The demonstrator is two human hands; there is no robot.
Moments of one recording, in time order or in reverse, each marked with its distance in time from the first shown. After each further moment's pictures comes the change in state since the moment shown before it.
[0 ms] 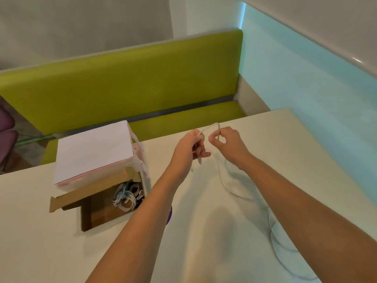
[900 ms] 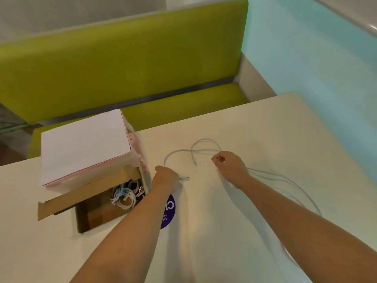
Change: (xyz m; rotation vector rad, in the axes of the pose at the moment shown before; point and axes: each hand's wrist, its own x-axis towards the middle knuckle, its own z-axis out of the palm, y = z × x) left_hand 0.053 -0.156 -0.091 0.881 0.304 -0.678; right_hand -0.023 0.067 0.069 -0.060 -0.099 0.330
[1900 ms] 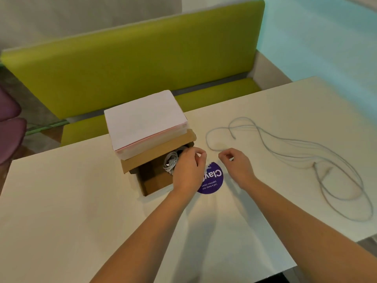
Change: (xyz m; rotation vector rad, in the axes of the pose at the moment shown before) left_hand -0.085 -0.130 -0.091 -0.154 0.241 0.744; right_hand -0.114 -0.071 0.130 0.206 0.191 -0.055
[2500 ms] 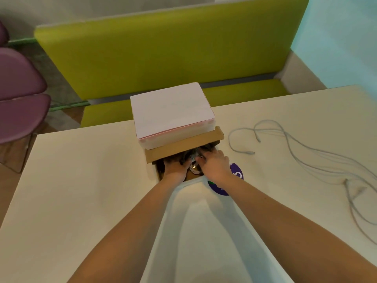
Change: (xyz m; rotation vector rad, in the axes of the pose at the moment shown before) left_hand 0.046 -0.114 -0.016 0.060 -0.236 -0.486; right_hand 0.001 -0.055 0.105 -0.651 -0.314 -0.229
